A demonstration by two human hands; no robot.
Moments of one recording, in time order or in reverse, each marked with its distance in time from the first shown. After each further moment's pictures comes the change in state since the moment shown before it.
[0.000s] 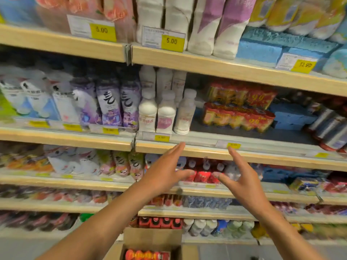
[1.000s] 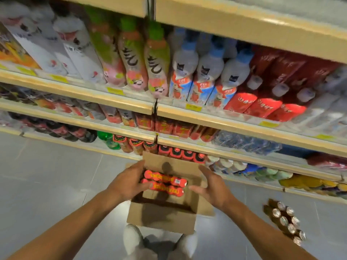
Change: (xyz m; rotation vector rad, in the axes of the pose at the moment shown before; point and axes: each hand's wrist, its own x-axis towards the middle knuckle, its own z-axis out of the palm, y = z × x) left_hand -0.184 -0.311 0.186 0.106 -0.312 -0.636; right_hand -0.109 0.194 0.313 -0.084 -0.817 0.253
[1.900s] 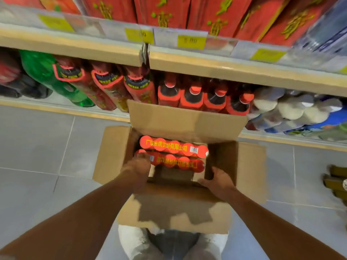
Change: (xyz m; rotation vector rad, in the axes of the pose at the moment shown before) left_hand 0.223 -0.216 0.317 0.394 -0.269 -0.262; right_hand 0.199 0.264 0.327 0.124 -0.130 0.512
